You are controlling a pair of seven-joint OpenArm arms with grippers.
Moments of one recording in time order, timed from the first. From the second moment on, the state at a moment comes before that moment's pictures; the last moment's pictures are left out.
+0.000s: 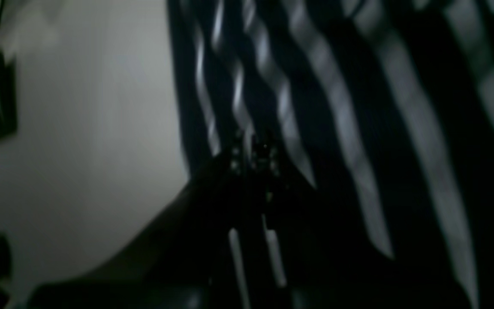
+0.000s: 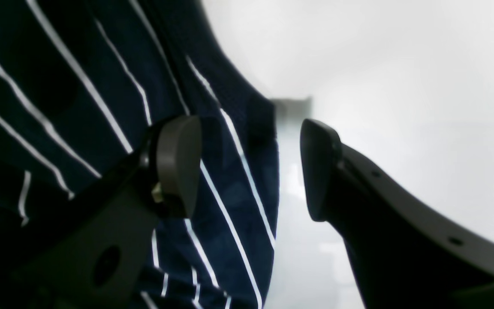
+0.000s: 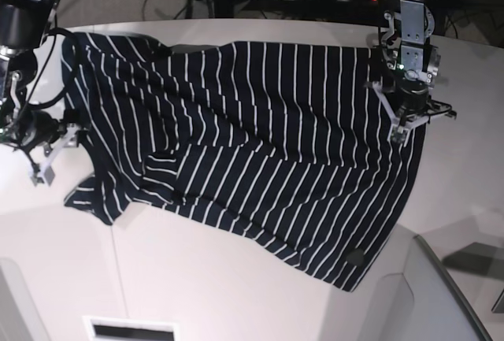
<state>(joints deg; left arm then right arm) 8.9 -12.0 -12.4 71.0 26.6 -7.3 17.6 5.4 13.9 19.8 69.3 12.6 26.2 -58.7</state>
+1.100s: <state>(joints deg) 7.7 -14.2 -12.3 62.4 27.2 -4.5 13.1 -0.1 12.1 44.6 73.2 5.2 26.4 -63.2</state>
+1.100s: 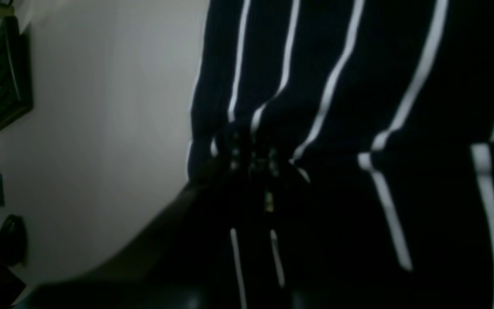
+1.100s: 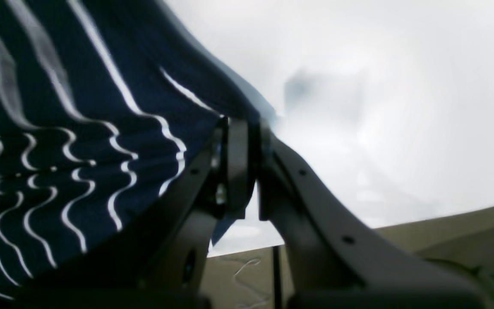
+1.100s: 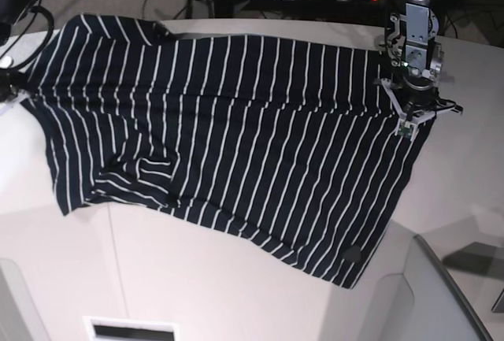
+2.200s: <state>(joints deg) 4.6 -10.0 -10.4 66.2 27.1 -6.1 19.7 -7.7 4.2 23.6 96.0 -5.6 26.3 -72.5</state>
